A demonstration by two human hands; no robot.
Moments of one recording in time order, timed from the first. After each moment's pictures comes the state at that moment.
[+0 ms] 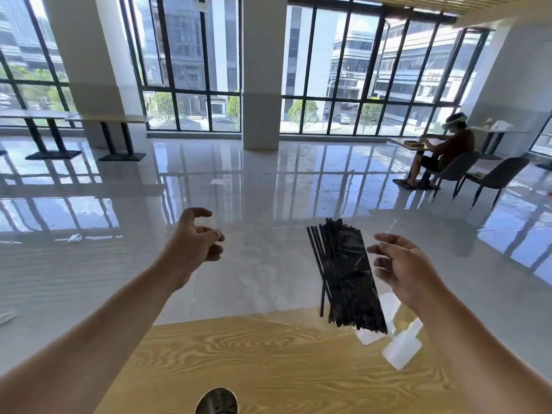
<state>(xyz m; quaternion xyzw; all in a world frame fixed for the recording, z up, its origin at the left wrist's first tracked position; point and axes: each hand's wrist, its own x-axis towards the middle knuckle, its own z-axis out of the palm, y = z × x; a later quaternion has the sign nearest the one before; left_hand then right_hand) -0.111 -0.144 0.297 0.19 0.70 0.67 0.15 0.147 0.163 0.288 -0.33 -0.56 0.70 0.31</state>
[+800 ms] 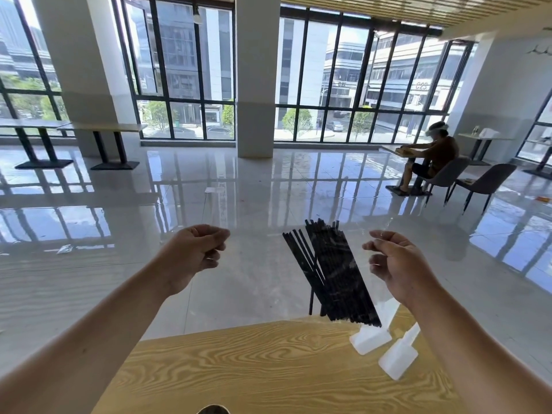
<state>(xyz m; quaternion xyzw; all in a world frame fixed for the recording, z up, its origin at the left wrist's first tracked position) -0.112 -0.138 0.320 0.21 0.63 0.69 0.28 0.139 0.169 0.311 -0.30 -0.56 0.69 0.34</state>
